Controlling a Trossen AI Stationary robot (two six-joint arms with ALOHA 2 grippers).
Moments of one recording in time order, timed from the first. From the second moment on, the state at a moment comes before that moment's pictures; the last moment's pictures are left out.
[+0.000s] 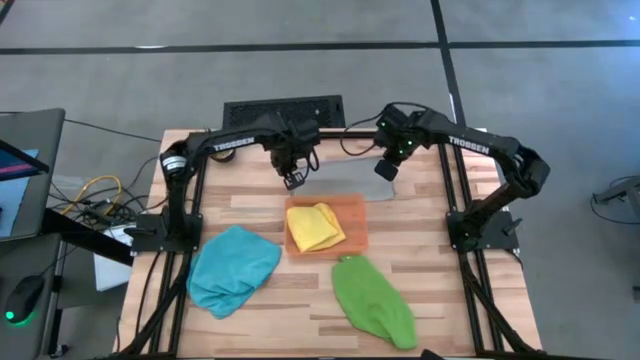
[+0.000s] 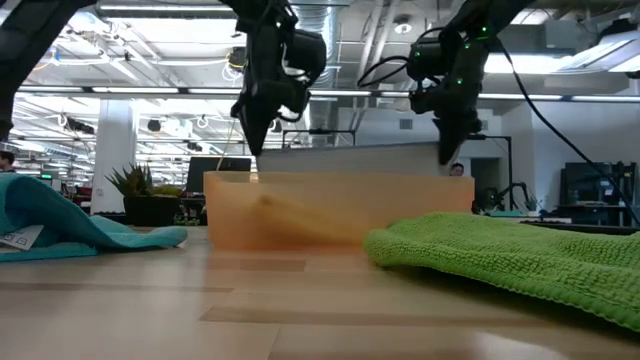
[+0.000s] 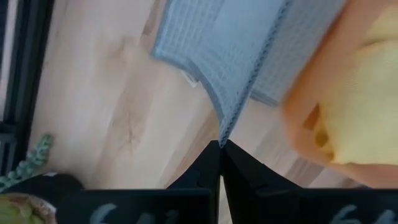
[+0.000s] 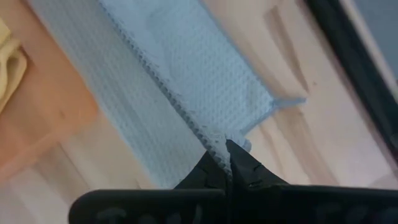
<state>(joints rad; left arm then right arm) 0.42 1.95 1.78 -1.36 -0.09 -0.06 -0.64 1.53 1.20 -0.96 -0.04 -0.13</state>
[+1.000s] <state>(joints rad) 0.46 1.96 1.82 -1.35 -0.03 -0.04 -0.63 1.51 1.18 -0.98 -0.04 -0.10</state>
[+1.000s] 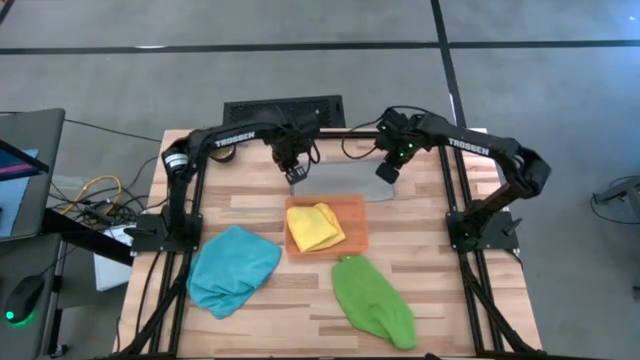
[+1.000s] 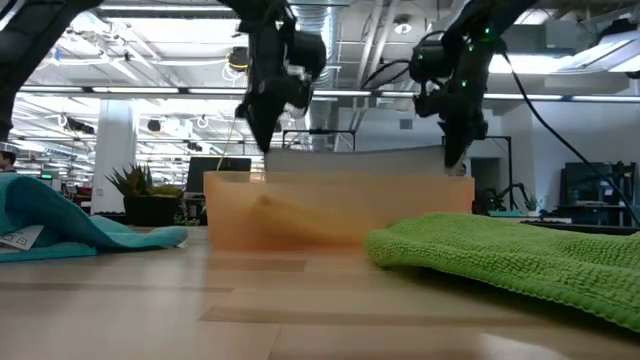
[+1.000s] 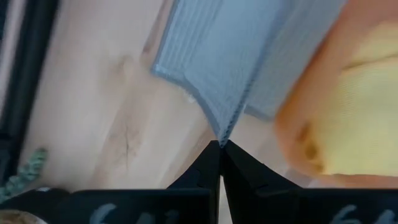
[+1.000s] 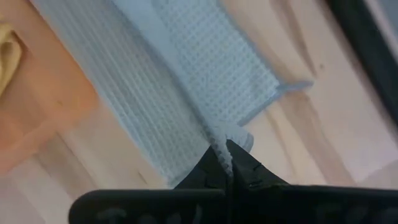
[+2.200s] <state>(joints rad) 0.28 1.85 1.82 -1.45 0.04 -0.20 -0.44 1.30 1.15 -1.08 -0.08 -0.01</state>
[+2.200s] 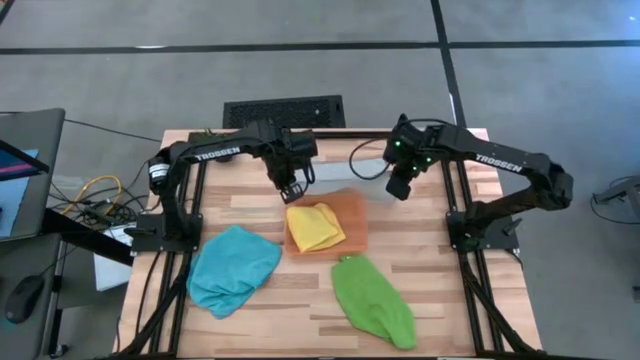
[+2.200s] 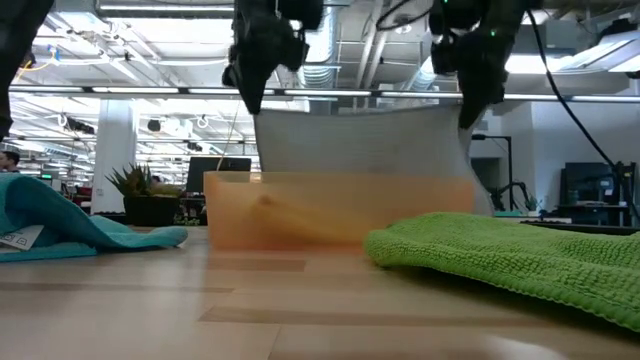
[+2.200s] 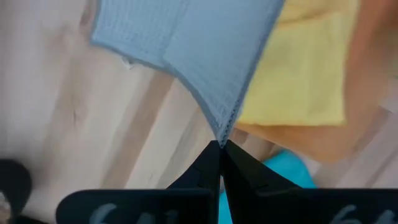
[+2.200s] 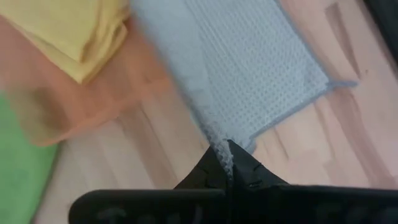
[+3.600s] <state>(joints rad) 0.51 1.85 1.45 -1.00 0.06 -0.13 -0.60 1.56 1.06 -0.82 0.04 -0.05</state>
